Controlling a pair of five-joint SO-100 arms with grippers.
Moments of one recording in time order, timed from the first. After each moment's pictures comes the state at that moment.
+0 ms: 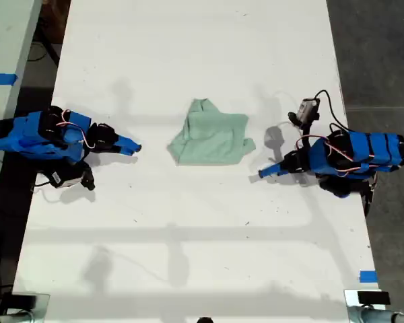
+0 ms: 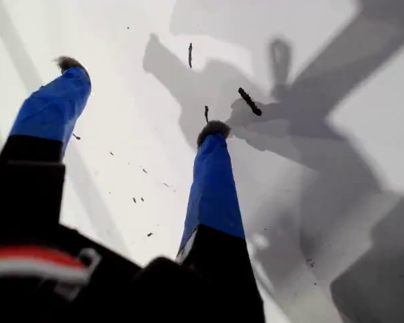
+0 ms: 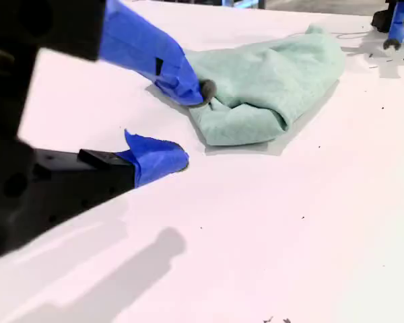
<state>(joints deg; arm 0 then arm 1) -8.7 205.8 183.8 60.8 -0.8 1.7 200.5 174.2 81.1 -12.4</state>
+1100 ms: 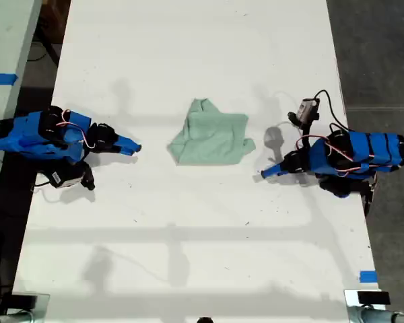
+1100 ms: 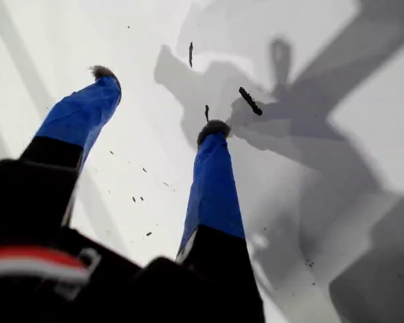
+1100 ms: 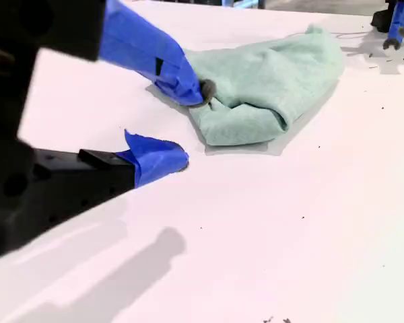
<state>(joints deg) -8.7 205.8 183.9 60.8 -0.8 1.7 200.5 174.3 81.1 -12.9</state>
